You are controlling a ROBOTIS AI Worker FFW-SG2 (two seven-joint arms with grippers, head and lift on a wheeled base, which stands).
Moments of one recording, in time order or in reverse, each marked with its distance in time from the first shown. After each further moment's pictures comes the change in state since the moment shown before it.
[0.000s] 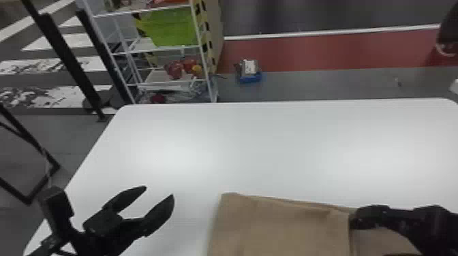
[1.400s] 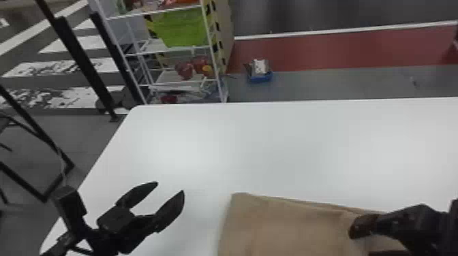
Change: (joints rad) left arm -0.001 0.000 -0.003 0.027 0.023 -0.065 -0.002; right arm -0.059 0.021 0.139 0.027 0.051 0.182 0.048
